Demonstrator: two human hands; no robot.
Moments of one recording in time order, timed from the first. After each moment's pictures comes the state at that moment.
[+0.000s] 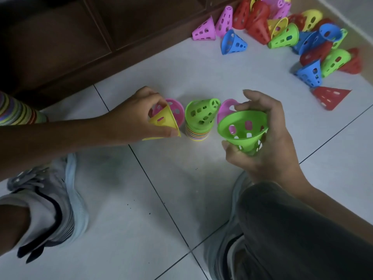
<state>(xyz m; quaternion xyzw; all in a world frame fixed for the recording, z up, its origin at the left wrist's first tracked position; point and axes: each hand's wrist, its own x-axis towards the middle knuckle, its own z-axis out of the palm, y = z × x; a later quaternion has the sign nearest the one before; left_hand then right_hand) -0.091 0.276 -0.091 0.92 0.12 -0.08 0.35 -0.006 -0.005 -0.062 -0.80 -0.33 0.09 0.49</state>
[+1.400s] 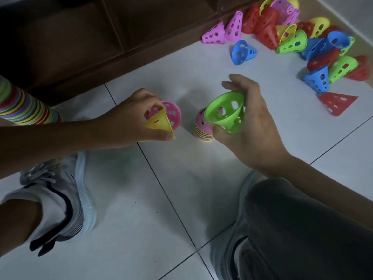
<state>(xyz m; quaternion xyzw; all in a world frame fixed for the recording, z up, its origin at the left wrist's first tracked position) -0.120 0.299 -0.093 0.92 0.11 -0.07 0.36 0.005 0.042 -0.064 -0.84 -0.36 0.11 0.39</state>
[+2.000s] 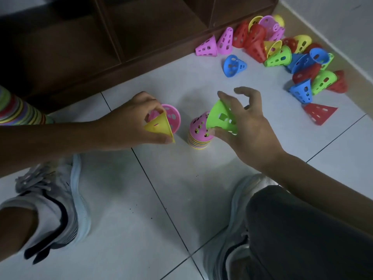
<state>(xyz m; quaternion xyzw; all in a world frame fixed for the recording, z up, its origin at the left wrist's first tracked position) -0.108 0.292 -0.070 0.93 0.10 -0.06 0.34 0.029 0.034 -0.061 -0.89 -0.41 0.05 0.21</state>
